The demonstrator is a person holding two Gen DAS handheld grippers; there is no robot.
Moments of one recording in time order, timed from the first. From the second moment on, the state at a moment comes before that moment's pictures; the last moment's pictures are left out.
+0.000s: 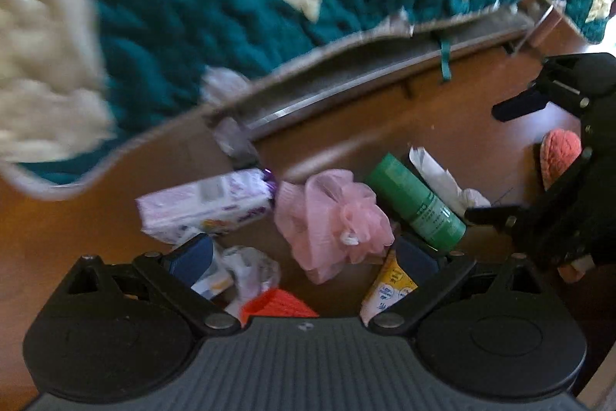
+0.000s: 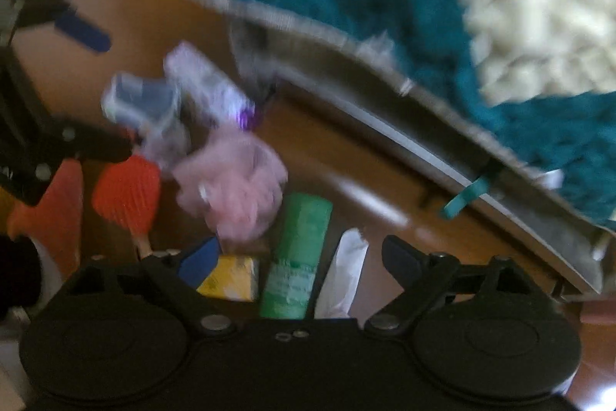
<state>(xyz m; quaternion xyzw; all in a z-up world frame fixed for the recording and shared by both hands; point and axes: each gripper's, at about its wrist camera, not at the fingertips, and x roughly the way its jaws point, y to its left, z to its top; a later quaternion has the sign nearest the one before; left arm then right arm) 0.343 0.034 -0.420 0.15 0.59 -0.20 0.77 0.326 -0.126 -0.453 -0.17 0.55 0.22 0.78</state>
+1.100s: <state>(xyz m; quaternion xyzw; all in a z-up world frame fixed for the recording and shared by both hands) 0.379 0.010 -0.570 0.04 0.73 -0.17 0.66 0.368 -0.120 -0.575 -0.13 0.64 0.20 0.73</state>
